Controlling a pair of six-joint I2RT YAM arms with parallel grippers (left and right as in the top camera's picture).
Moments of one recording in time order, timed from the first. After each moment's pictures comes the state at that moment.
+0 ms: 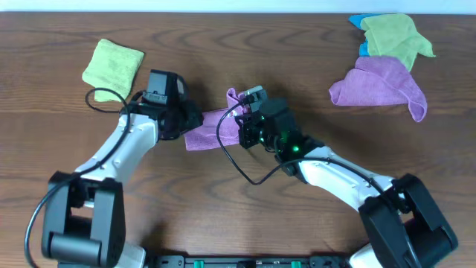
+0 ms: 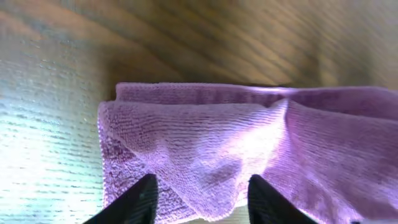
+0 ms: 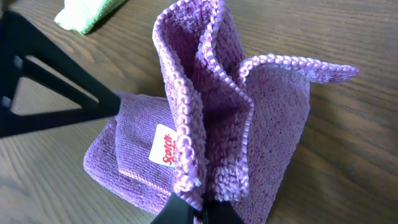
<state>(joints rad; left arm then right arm) -0.19 1.68 1.04 -0.48 0.30 -0.60 0.60 1.68 0.83 0.22 -0.16 0.30</state>
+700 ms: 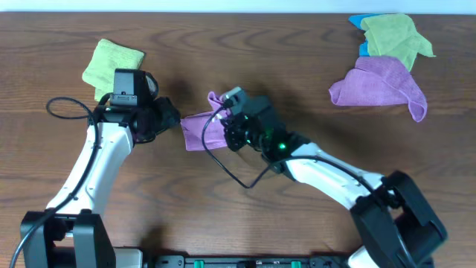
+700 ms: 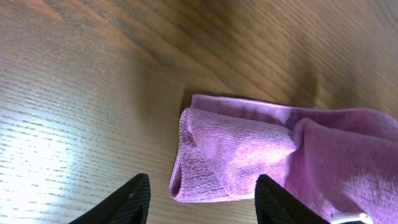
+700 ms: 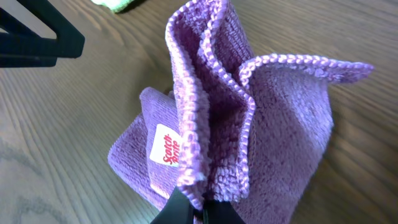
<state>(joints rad) -0.06 1.53 1.04 -0.62 0.26 -0.54 0.68 1.73 0.94 0.14 -0.16 0.18</state>
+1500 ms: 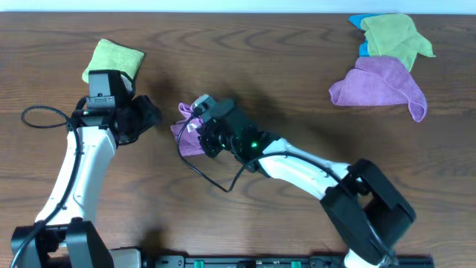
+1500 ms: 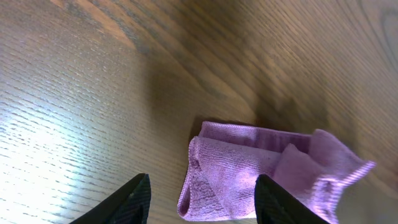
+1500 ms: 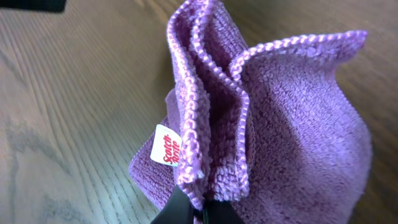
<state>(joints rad) 0.06 1.49 1.04 -0.65 0.25 -0.53 0.79 1.88 1.10 0.06 -0.16 0.15</state>
